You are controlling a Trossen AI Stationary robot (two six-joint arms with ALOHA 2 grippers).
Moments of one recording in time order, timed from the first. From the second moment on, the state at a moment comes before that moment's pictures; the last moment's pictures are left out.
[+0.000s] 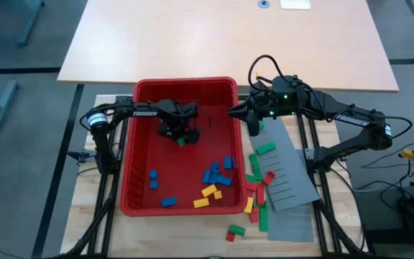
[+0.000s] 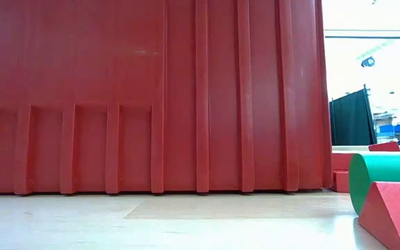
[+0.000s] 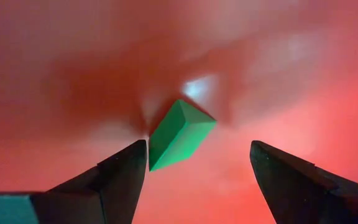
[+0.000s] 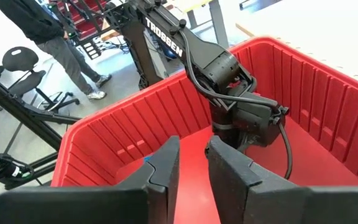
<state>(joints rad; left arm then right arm) 0.46 1.85 1.21 -0.86 0.19 -0.75 -0.23 1.27 1.45 -0.49 -0.15 0.33</state>
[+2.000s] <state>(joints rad) 0.41 1.85 1.22 -0.75 0.23 -0.85 -0.23 1.27 1.45 -0.49 -0.16 0.32</state>
